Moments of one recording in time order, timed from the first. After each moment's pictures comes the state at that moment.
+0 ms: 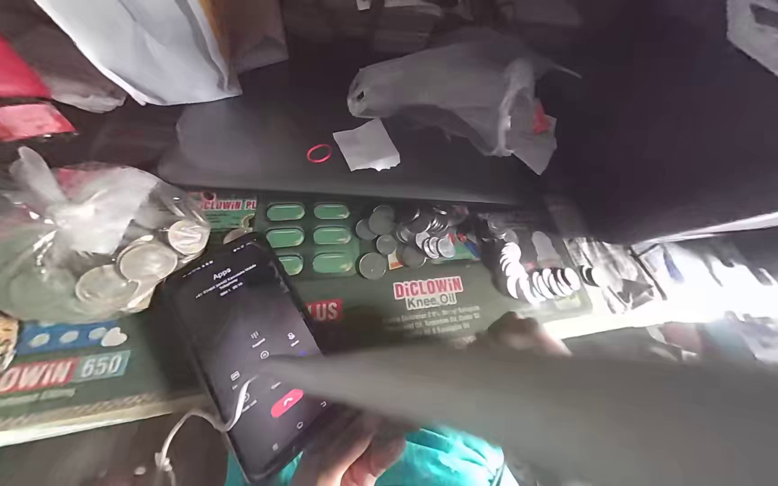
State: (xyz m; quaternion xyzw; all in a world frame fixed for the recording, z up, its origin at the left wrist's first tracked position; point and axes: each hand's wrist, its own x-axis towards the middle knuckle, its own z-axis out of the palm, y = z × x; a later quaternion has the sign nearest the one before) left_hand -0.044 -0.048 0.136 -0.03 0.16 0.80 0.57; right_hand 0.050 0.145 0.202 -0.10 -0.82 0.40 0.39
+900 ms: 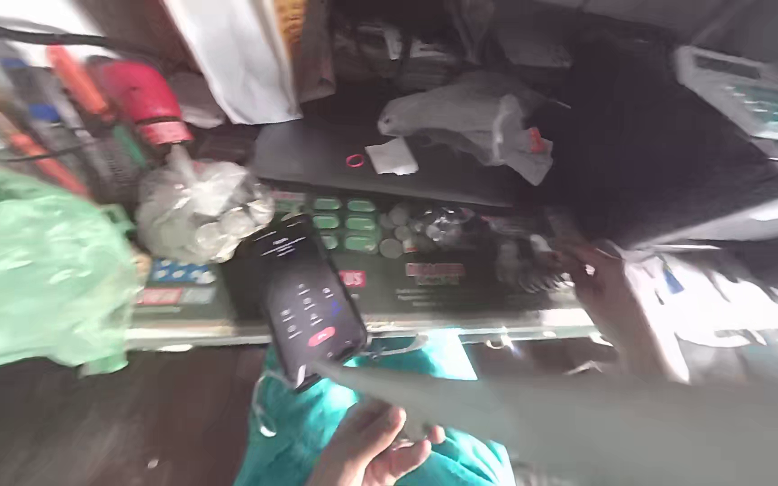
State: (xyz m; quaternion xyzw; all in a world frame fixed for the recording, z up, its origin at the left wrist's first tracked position) left_hand -0.018 -0.058 0.143 0.01 0.13 0.79 0.60; right_hand 0.087 0.267 0.248 -0.33 -0.92 0.06 0.17
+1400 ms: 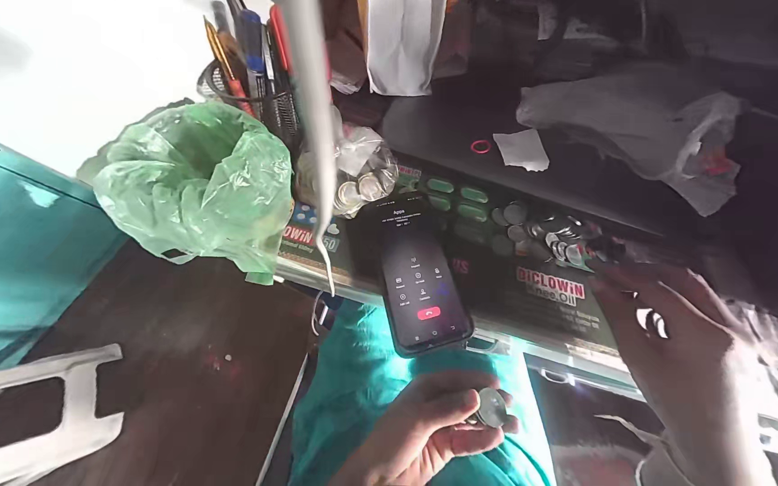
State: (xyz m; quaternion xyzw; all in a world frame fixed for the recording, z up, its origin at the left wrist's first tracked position) left_hand -0.030 -0.064 0.132 0.02 0.10 0.80 0.60; right_hand 0.018 0.185 0.237 -0.13 -0.95 0.12 0.28
